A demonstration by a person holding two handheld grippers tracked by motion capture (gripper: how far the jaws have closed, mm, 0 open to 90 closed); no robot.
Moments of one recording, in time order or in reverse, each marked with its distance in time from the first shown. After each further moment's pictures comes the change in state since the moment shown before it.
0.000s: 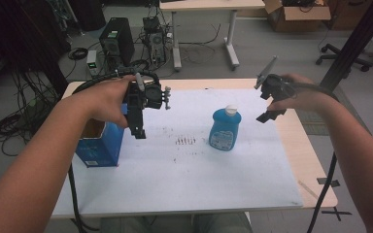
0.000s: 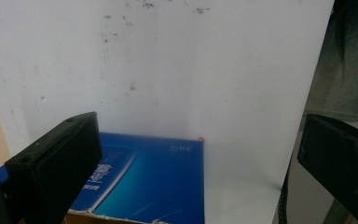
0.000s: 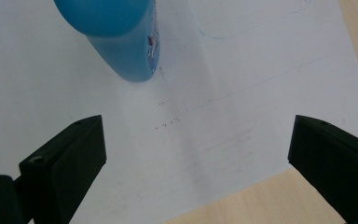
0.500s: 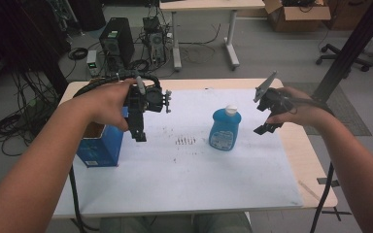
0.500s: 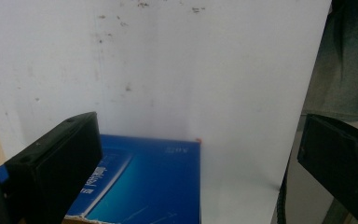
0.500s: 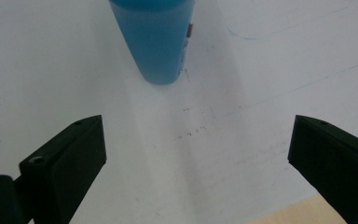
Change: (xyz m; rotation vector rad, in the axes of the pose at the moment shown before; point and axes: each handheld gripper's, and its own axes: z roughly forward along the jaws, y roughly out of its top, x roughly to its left) left arm -0.005 0.001 0.004 0.003 -0.002 0.004; right arm 0.021 -0.016 0.028 -0.052 0.042 -0.004
